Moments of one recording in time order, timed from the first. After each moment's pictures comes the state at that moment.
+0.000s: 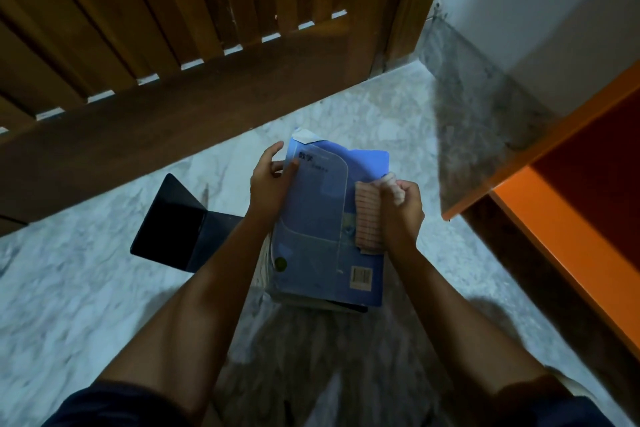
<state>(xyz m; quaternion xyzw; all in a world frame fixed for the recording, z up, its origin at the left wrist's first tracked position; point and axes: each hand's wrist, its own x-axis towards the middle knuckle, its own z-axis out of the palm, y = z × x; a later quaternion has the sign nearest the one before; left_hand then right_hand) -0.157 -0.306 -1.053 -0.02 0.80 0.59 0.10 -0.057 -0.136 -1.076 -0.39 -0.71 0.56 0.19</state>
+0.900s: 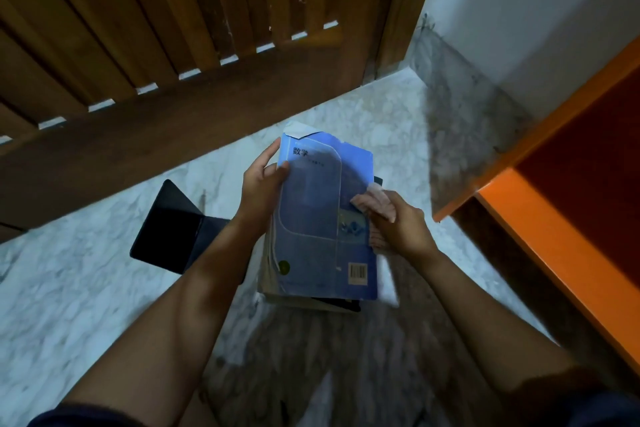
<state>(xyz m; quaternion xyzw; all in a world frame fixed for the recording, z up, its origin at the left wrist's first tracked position) -0.146 -0.307 -1.024 0.01 0.69 0.71 0.17 -0.030 -0.100 -1.061 -0.23 -0.85 0.48 -0.01</state>
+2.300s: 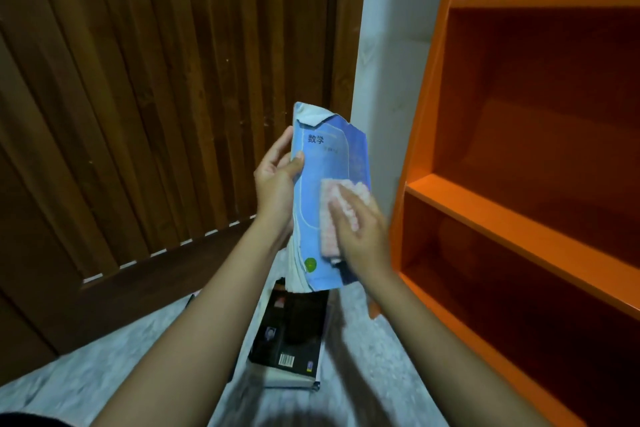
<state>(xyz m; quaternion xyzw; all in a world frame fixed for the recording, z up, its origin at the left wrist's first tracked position) -0.003 -0.275 -0.669 0.16 0.45 0.88 0.07 0.066 -0.169 -0.741 -0.10 -0.83 0.38 0.40</state>
